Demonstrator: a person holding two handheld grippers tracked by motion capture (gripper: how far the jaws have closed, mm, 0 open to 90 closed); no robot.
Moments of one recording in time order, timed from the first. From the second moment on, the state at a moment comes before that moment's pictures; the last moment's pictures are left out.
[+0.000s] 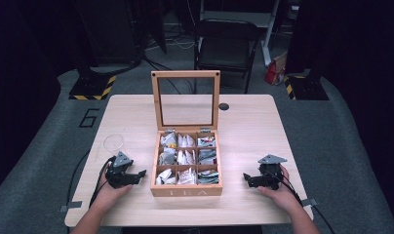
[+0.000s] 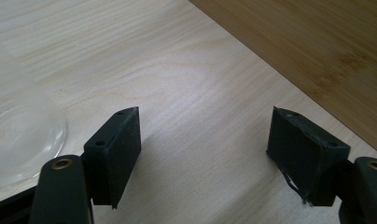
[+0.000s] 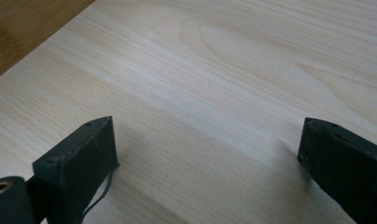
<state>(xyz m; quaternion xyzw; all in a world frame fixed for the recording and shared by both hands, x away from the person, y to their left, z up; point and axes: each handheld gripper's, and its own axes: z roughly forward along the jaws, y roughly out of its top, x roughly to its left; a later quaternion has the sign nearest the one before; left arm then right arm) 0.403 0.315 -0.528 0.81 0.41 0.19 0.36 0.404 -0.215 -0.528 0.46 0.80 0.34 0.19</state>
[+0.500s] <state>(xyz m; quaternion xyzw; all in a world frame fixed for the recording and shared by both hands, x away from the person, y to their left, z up) 0.402 0.314 -0.528 0.81 0.42 0.19 0.37 0.404 -0.215 -0.529 0.46 0.80 0.34 0.19</state>
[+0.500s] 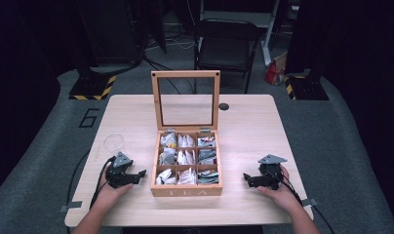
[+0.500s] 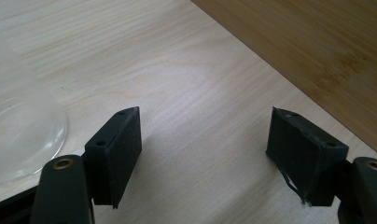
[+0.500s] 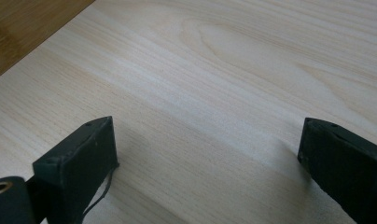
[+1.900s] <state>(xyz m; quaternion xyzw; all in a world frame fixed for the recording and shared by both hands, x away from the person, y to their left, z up) 0.382 0.314 -0.497 0.79 0.43 0.18 0.39 0.404 -0.215 -0.528 0.46 0.80 0.34 0.19</state>
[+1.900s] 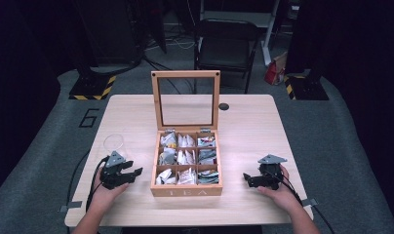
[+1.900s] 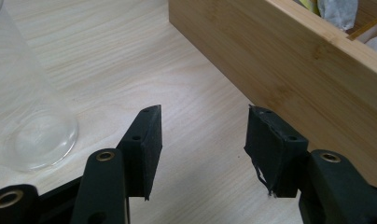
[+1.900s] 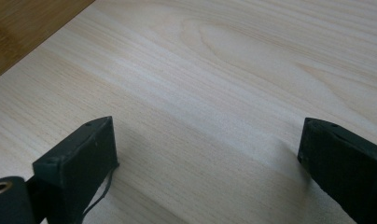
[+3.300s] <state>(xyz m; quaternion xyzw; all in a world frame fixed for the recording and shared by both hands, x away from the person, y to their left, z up) 0.416 0.268 -0.436 0.79 0.40 0.17 0.43 0.404 -0.215 -0.529 0.46 0.80 0.34 0.19</state>
